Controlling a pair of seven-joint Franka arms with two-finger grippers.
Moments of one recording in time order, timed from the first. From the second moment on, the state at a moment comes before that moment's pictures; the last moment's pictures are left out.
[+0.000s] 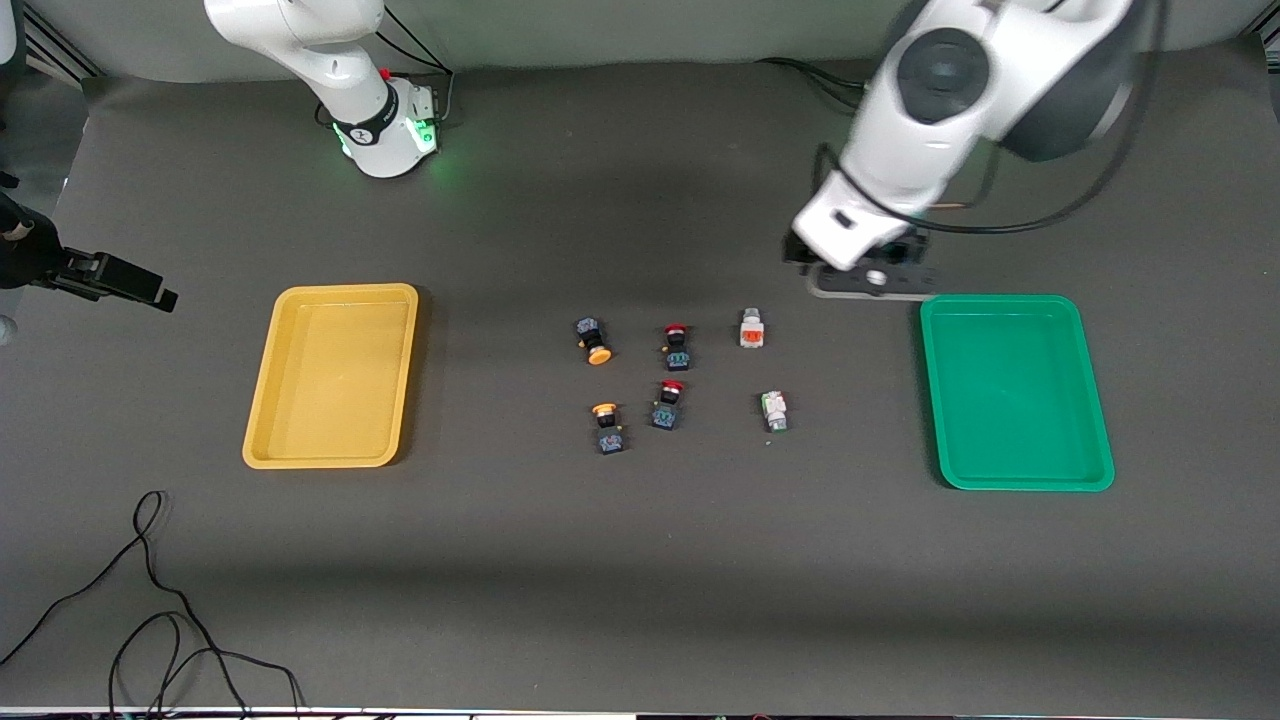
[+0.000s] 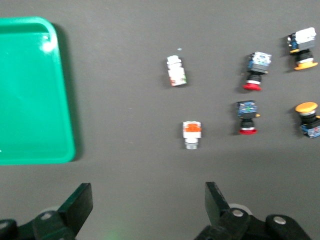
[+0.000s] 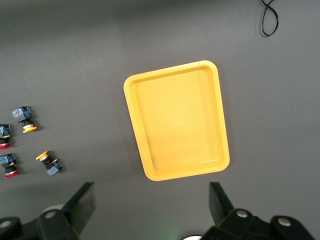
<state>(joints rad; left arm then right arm) -0.34 0.03 -0.25 -1.86 0.00 1.82 -0.55 0.06 0.03 -0.12 -1.56 0.06 1.51 0.15</state>
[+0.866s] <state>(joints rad) -0.40 0.17 -0.24 -2.06 -0.03 2.18 -0.65 0.06 0.03 -0.12 -1.56 0.06 1.51 0.15</state>
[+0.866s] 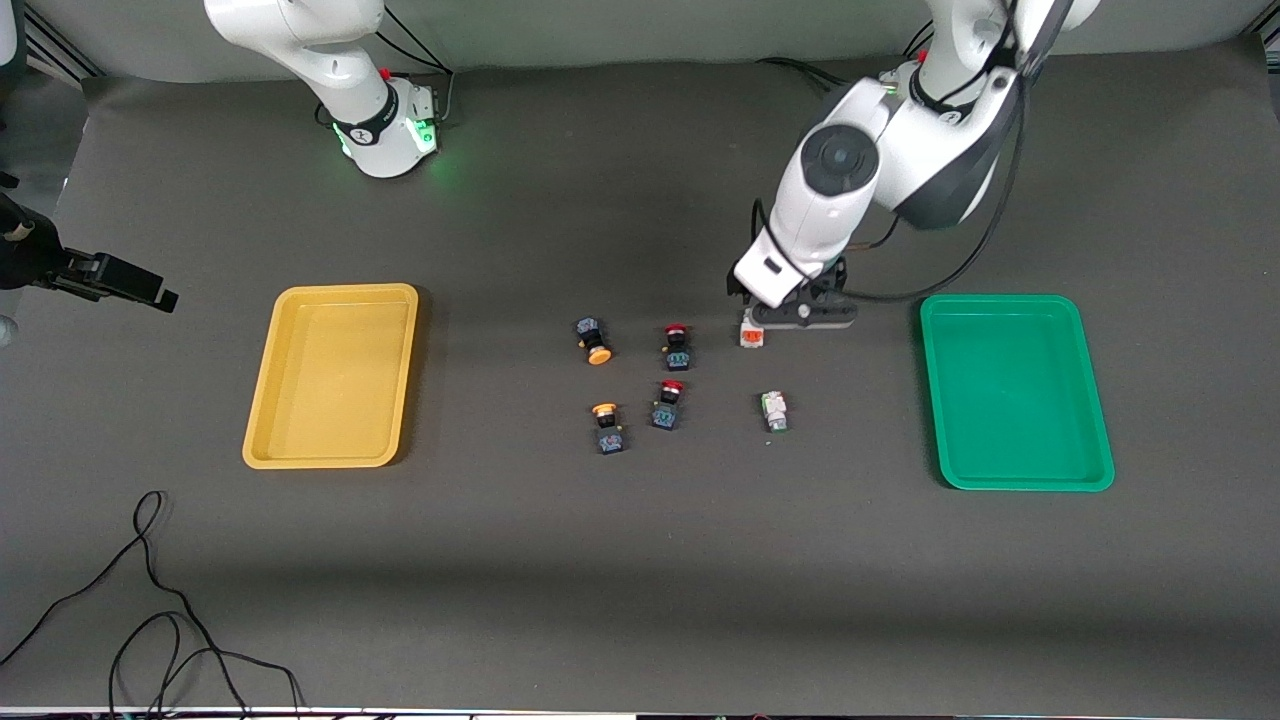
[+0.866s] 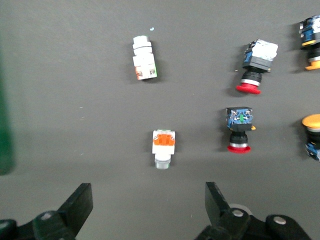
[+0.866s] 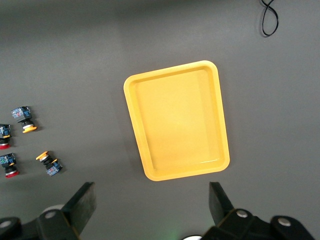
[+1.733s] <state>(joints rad) -0.46 0.45 -0.24 -2.14 0.04 2.51 -0.65 0.06 0.03 -0.12 -1.56 0.06 1.51 0.15</state>
